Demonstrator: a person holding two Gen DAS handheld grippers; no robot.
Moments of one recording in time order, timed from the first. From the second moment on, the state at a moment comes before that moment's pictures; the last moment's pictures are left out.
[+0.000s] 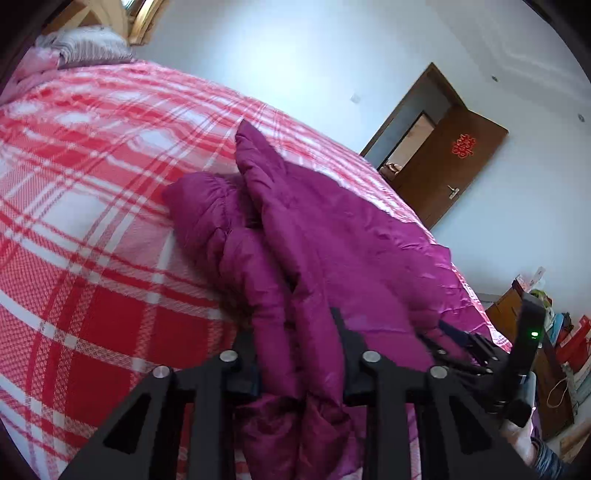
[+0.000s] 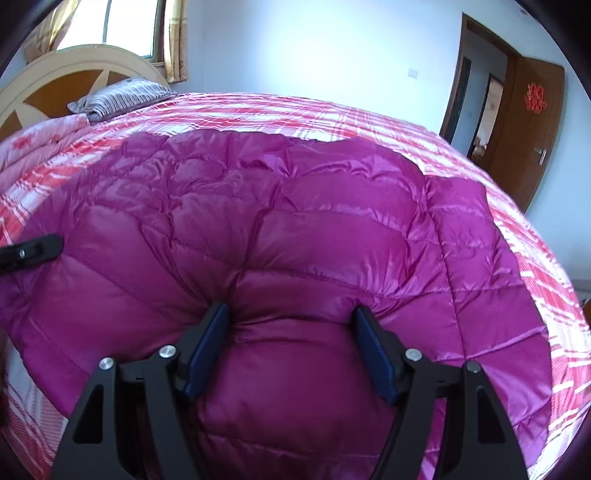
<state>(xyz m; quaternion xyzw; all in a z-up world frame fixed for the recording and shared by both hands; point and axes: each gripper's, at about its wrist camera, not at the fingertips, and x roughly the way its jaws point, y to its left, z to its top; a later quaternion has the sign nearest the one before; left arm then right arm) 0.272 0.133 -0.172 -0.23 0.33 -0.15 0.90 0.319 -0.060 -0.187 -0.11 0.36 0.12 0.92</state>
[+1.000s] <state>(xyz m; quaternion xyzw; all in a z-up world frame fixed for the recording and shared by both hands) 0.259 0.088 -0.095 -0.22 0.24 -0.21 0.92 0.311 -0.067 -0.191 -0.10 0.34 0.13 0.93</state>
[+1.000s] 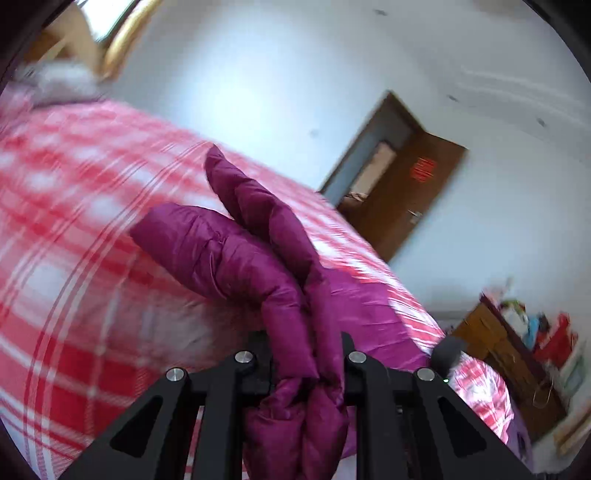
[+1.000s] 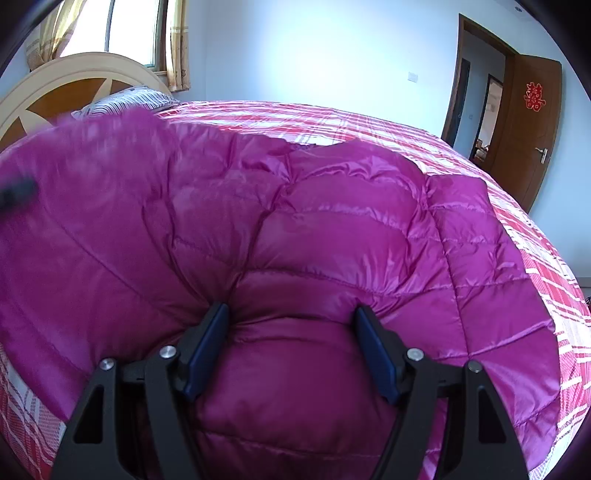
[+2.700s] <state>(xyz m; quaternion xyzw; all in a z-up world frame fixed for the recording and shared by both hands) 0.245 -0.068 -0.088 0.08 0.16 -0.16 0.97 0.381 -0.269 -0.114 0.12 0.39 0.20 0.89</state>
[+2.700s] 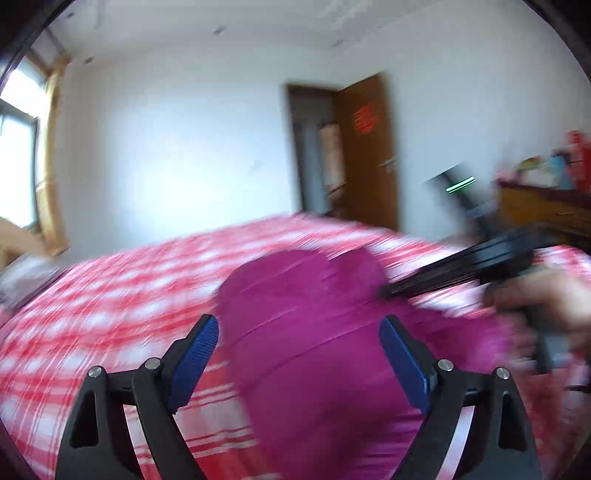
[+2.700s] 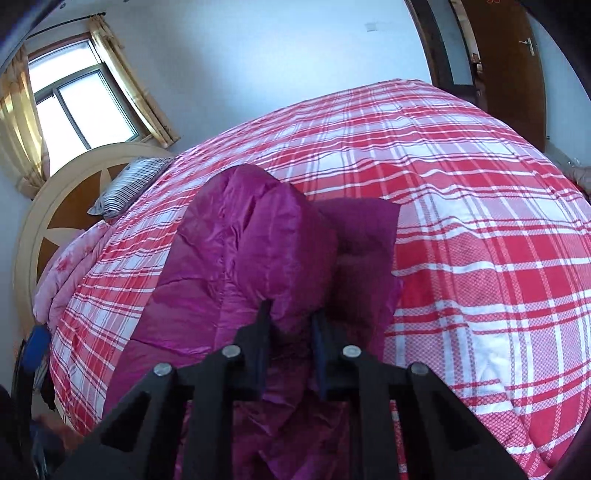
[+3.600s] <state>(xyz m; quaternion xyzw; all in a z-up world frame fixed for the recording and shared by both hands) 0.328 -0.079 -0.088 0.04 0.23 -0.08 0.97 0.407 -0.246 -0.102 0.24 0.33 0.15 0.90</state>
